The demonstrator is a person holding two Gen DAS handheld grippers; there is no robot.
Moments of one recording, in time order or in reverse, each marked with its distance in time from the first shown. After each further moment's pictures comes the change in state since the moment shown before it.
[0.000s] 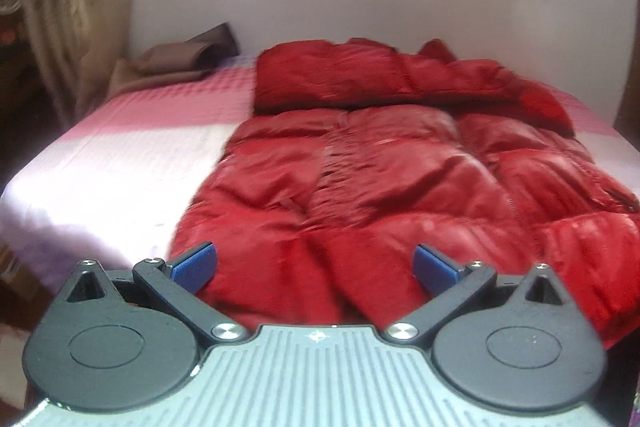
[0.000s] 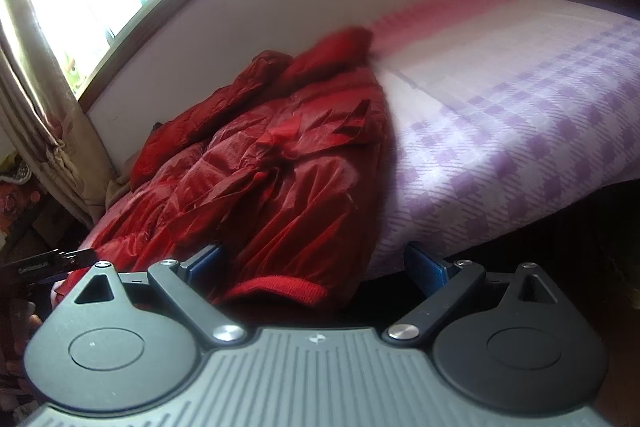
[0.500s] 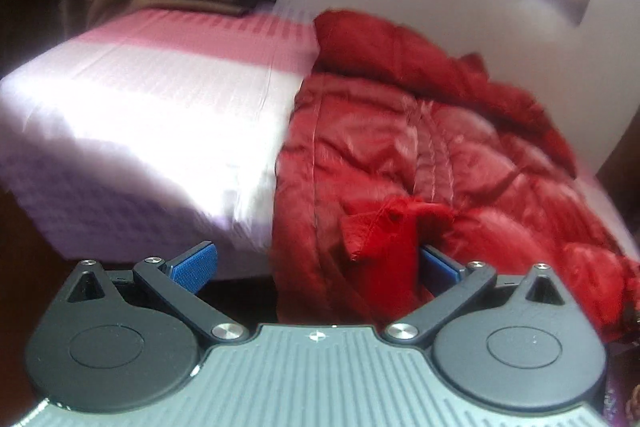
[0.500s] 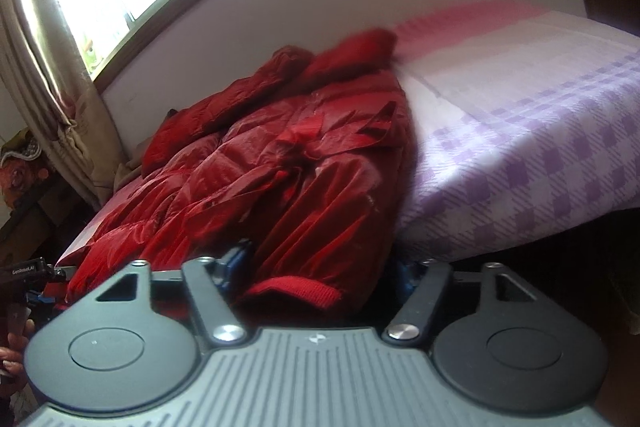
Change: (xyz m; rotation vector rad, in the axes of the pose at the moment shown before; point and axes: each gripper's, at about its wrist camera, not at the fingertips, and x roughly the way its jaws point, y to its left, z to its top) left arm 0.009 0.107 -0.015 -0.238 0.088 -0.168; right arm -0.003 0.009 0.002 -0.080 0.000 0.038
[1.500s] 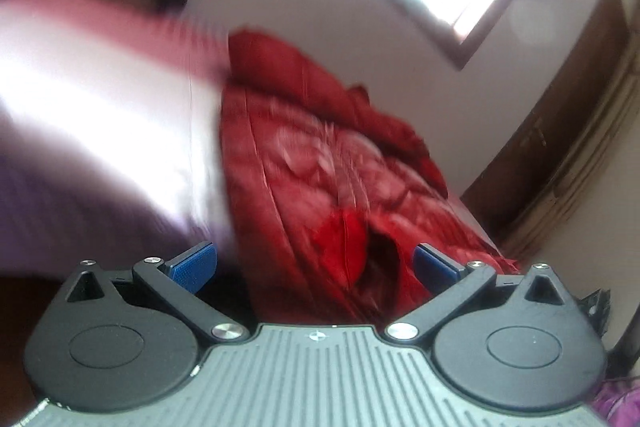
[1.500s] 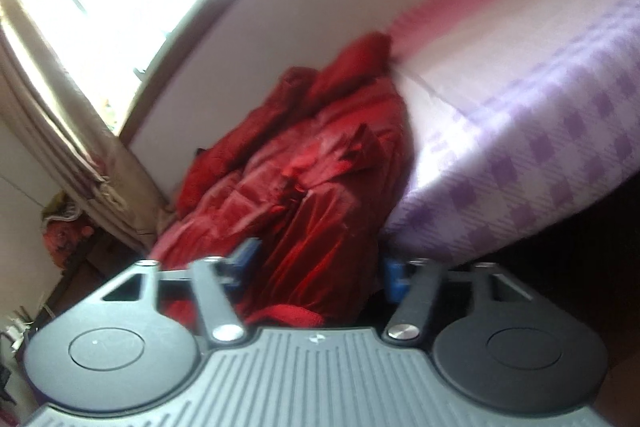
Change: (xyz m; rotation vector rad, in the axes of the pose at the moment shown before) left arm -0.015 0.069 -0.010 -0.036 -0.080 -0.459; right arm -0.016 -0.032 0.014 0.180 -0.040 0.149
